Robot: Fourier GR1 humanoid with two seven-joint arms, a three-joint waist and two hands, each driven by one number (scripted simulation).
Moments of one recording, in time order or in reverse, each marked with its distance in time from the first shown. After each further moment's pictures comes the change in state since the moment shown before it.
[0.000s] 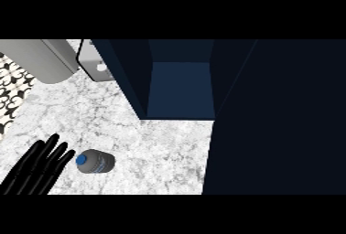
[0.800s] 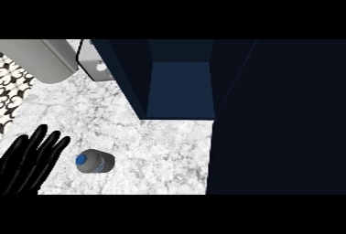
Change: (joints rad) left arm -0.090 -0.018 0.023 0.044 -0.017 -0.057 -0.171; right arm -0.012 -0.008 -0.139 0.184 -0.036 0.066 -0.221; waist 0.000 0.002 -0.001
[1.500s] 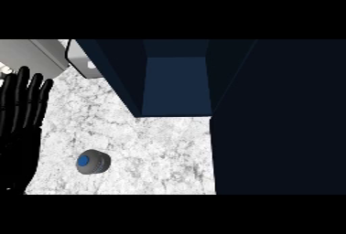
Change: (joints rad) left arm -0.319 -0.070 0.092 0.256 -0.335 0.223 -0.168; right arm -0.201 -0.002 -0.166 0.202 0.088 -0.109 -0.115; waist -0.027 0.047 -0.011
